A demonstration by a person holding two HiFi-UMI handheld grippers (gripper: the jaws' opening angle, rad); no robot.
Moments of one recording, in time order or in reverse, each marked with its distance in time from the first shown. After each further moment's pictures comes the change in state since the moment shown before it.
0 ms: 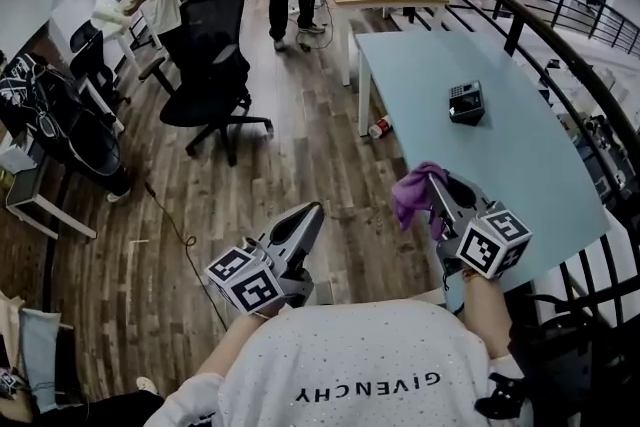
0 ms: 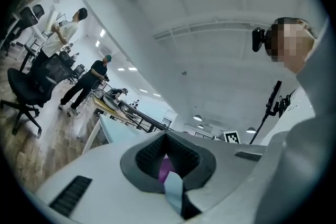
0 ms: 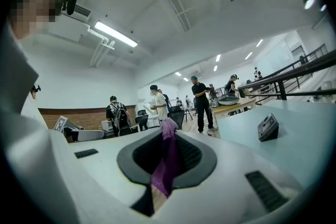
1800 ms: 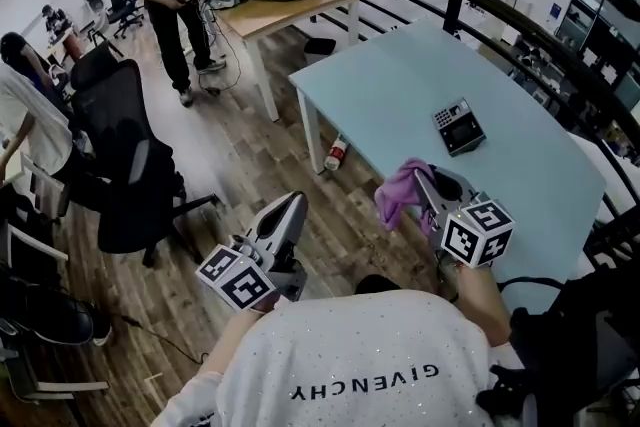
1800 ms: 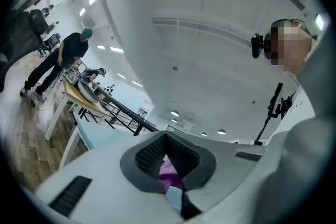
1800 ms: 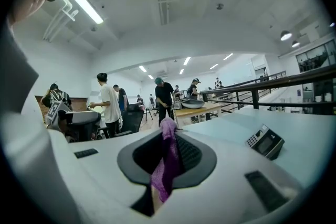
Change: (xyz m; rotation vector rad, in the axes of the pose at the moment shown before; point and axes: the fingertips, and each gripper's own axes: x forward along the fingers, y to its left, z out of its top) left arm 0.248 0.298 0.135 -0.071 0.128 -0.336; right arm 0.275 -0.164 0.032 -0.017 0.007 -0.466
